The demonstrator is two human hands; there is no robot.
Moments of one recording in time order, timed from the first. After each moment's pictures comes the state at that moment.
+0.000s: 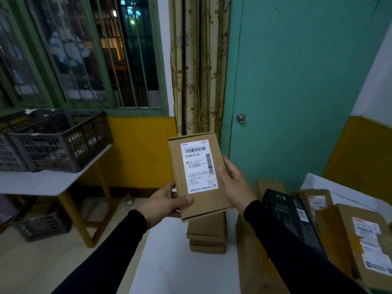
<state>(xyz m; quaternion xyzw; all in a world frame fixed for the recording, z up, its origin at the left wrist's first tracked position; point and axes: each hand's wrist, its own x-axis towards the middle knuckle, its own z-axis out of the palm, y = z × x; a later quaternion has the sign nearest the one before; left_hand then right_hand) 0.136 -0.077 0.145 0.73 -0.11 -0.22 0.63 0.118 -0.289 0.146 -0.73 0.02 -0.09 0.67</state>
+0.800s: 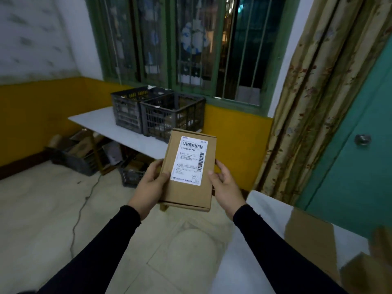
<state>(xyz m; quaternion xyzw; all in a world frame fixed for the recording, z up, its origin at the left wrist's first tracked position) 0.092 0.221 0.131 0.73 0.12 0.15 0.66 0.152 0.032 0.124 -0.70 -0.12 0.08 0.70</state>
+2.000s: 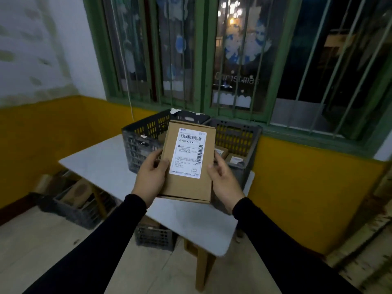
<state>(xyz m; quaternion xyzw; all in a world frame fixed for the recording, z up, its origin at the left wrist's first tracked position) 0.572 0.684 0.168 0.74 0.13 0.23 0.61 0.621 0.506 0.152 -0.70 -0.16 0.09 0.69</state>
